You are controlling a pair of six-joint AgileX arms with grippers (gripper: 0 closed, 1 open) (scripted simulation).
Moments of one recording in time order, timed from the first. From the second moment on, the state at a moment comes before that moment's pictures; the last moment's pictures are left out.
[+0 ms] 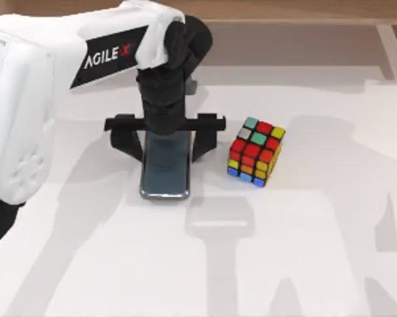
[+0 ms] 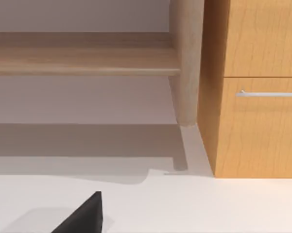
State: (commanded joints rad) left arm -0.51 2.40 1.93 -1.09 0.00 -0.48; right arm 0.00 0.00 0.00 0.00 0.00 0.00
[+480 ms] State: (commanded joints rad) left arm -0.51 2.40 1.93 -1.09 0.00 -0.48; right arm 0.00 0.00 0.00 0.00 0.00 0.00
